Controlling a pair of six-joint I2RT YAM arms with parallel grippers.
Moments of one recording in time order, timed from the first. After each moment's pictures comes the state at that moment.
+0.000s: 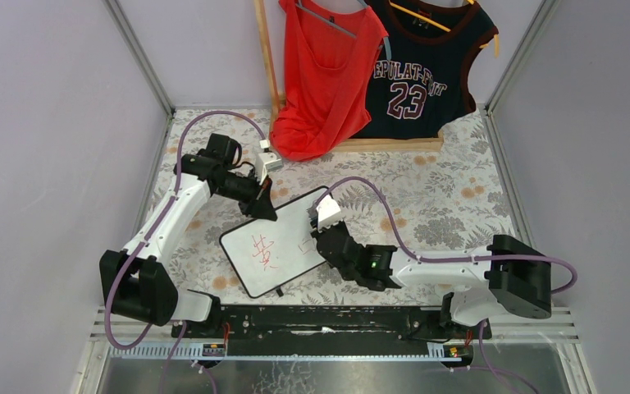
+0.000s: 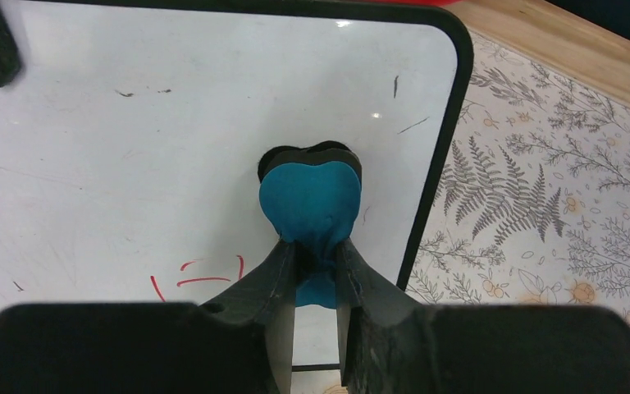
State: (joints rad) left arm -0.22 1.37 1.19 -1.03 0.84 0.55; right arm 1.27 1.44 0.78 0.17 0.79 0.23
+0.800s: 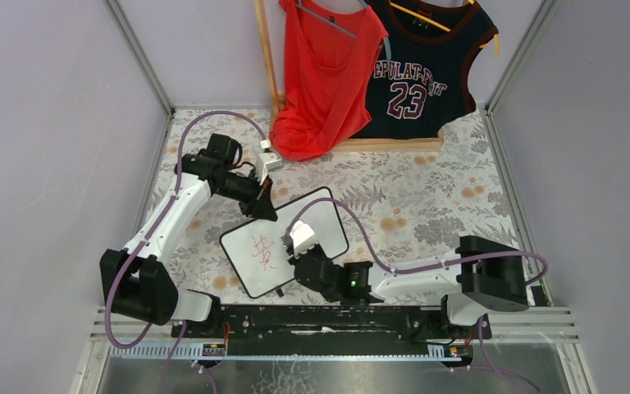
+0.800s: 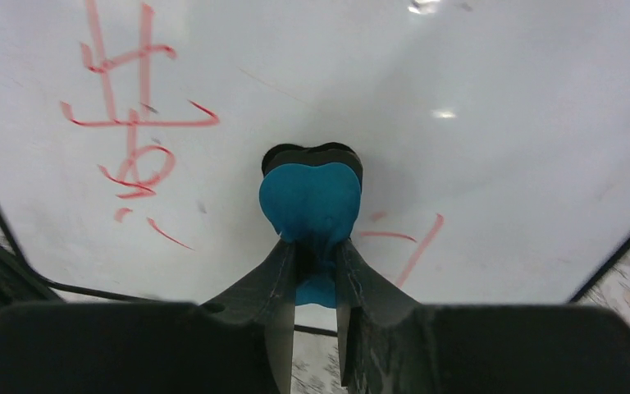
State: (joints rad) left arm -0.22 1.38 1.19 -1.03 0.84 0.55; right arm 1.43 1.61 0.88 0.18 0.74 0.31
